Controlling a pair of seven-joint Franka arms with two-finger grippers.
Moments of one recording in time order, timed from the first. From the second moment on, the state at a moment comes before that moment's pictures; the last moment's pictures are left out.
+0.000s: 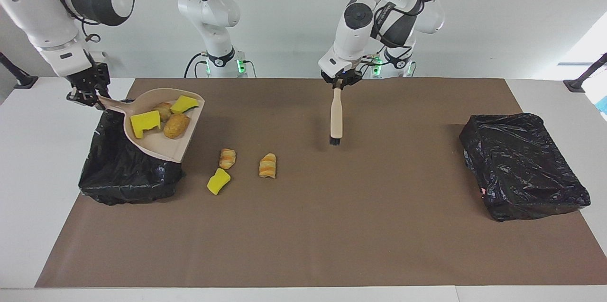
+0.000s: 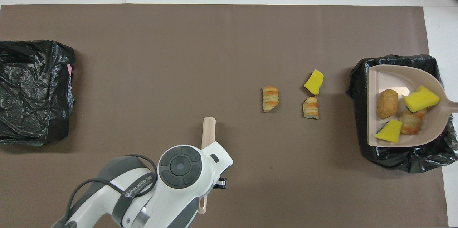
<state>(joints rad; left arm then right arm) -0.82 -0.09 0.01 -2.24 -0.22 2.00 -0.57 -0.39 -0.04 0.01 -1.81 -0.17 1.83 -1.81</state>
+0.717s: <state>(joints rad) -0.92 -0.04 0.01 -2.26 -0.27 2.17 -0.75 -0.33 -0.04 0.02 -1.81 -0.67 1.86 -1.63</state>
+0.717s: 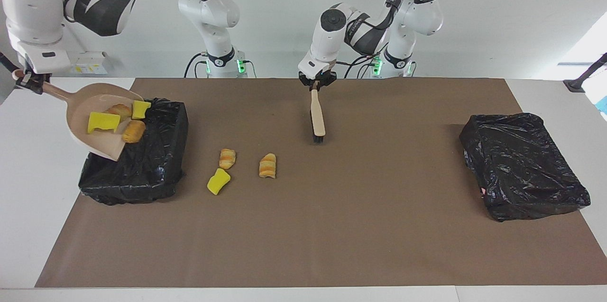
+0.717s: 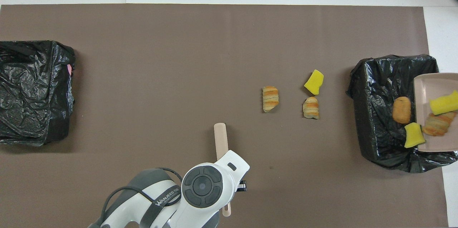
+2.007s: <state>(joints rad) -0.86 0.01 0.04 -2.19 -0.26 2.12 -0.76 -0.24 -0.06 0.01 -1.76 -0.44 1.79 -1.66</state>
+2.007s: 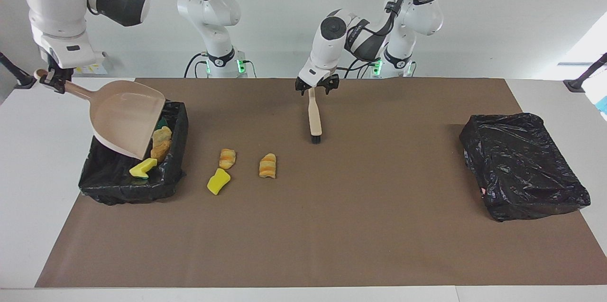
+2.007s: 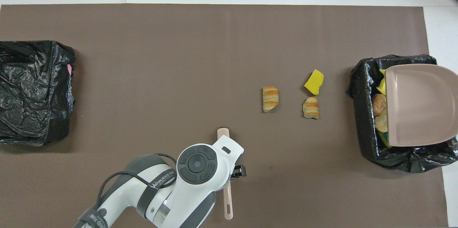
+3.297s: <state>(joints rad) -0.09 -0.06 0.05 -1.88 -0.09 1.86 0.05 0.21 0.06 0.04 -1.81 -0.10 1.91 -0.17</state>
